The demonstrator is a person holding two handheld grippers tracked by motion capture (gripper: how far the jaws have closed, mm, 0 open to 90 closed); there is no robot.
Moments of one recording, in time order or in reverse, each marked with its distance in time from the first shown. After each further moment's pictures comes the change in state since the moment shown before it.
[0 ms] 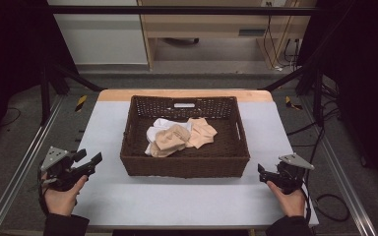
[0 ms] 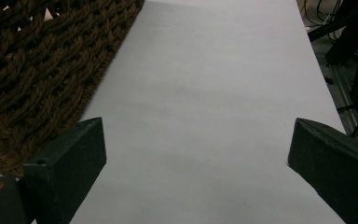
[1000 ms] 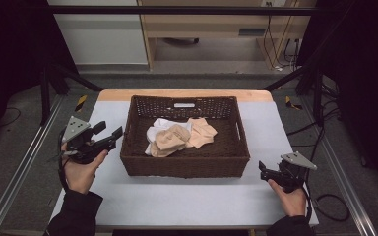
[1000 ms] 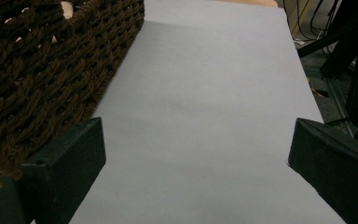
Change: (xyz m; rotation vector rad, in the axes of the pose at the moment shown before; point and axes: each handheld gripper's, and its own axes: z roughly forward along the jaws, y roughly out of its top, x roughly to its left) left arm -0.059 0.076 0.027 -0.081 -0.072 0.098; right arm -0.001 0.005 -0.004 -0.055 -0.007 -0.003
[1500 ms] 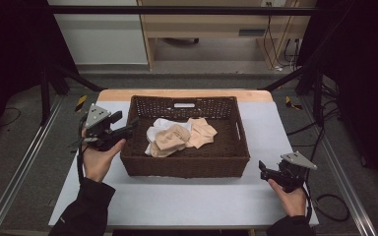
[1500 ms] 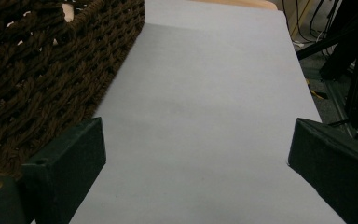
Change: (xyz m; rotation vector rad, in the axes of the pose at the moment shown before) left arm -0.028 0.023 0.035 0.013 -0.026 0.051; right arm 0.000 0.001 0.000 -0.008 -0.001 -0.004
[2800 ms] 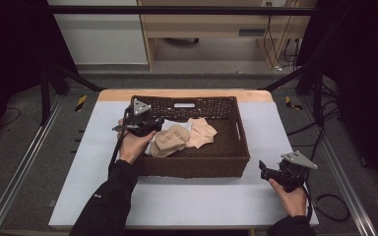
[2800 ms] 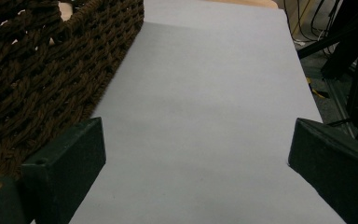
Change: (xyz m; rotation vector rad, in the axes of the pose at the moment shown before) left arm -0.016 -0.028 0.113 0.188 -0.016 0.076; right arm -0.002 0.000 0.002 0.003 0.003 0.001
